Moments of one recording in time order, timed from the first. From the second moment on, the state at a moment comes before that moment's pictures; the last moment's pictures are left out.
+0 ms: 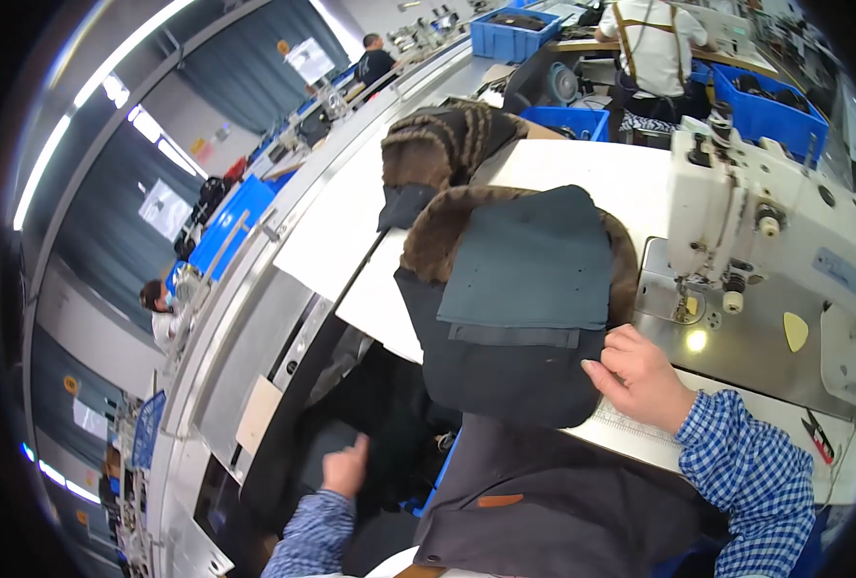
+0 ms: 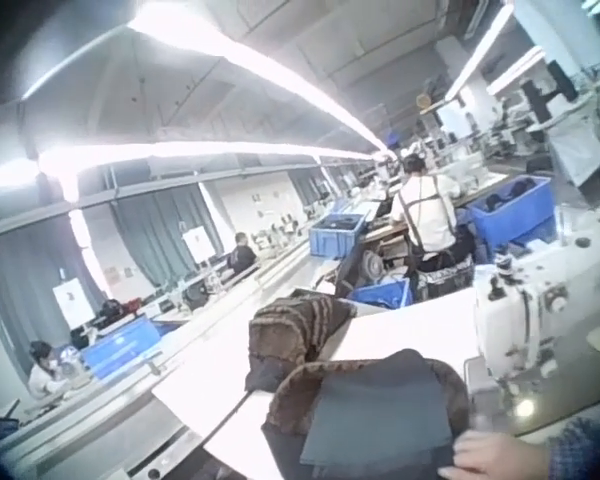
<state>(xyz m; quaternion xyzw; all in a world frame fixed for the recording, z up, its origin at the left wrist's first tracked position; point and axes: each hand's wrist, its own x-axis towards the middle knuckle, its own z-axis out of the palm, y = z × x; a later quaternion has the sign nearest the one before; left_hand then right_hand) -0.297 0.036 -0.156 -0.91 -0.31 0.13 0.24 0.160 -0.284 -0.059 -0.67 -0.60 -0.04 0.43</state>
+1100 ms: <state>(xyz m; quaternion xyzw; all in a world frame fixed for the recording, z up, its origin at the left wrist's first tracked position) 0.148 -0.110 -0.011 -0.88 0.44 -0.16 -0.01 0.167 -0.366 -0.048 -0.66 -0.65 0.03 0.38</state>
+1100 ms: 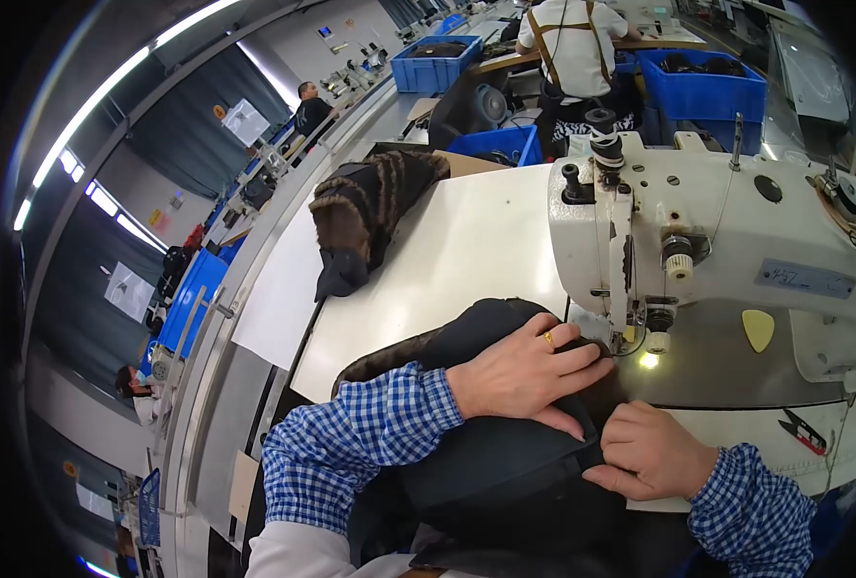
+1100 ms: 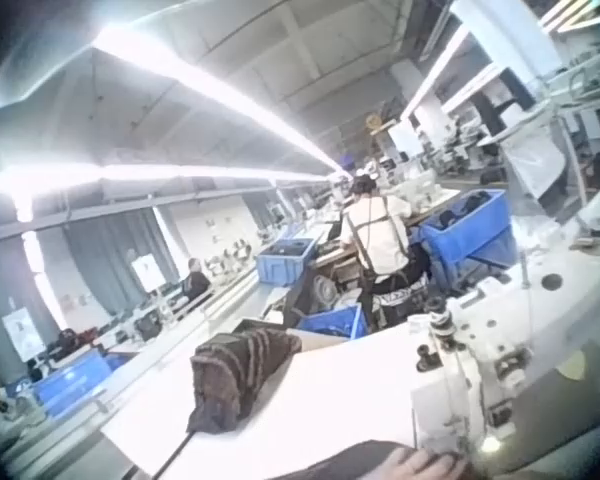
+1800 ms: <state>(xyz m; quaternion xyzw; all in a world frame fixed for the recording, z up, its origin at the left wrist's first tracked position) 0.165 -0.112 -0.026 -0.80 0.57 -0.13 -0.14 0.168 -0.372 -0.041 -0.62 -0.67 0.06 0.39</state>
